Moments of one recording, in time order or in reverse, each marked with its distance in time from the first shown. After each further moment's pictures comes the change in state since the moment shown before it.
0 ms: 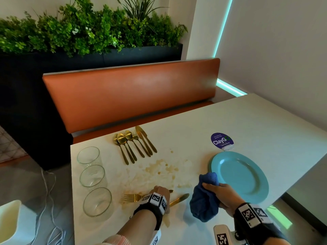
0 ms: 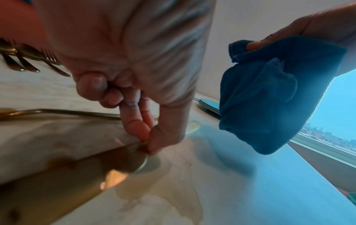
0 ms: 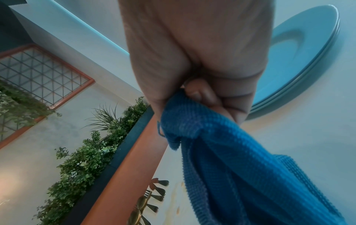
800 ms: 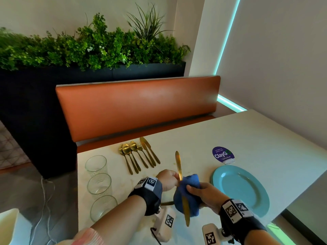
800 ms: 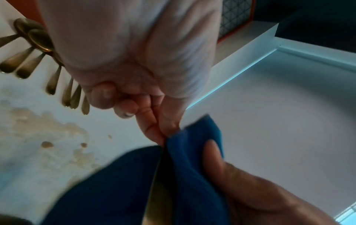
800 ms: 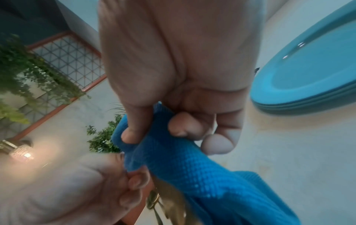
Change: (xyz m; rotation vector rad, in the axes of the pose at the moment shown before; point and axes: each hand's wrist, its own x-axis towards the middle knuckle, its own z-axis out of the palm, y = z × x) left_hand 0.000 -0.009 -0.079 -0.829 0.072 0.097; right_hand -0.024 -0.040 0.044 -0.273 -0.287 -0.159
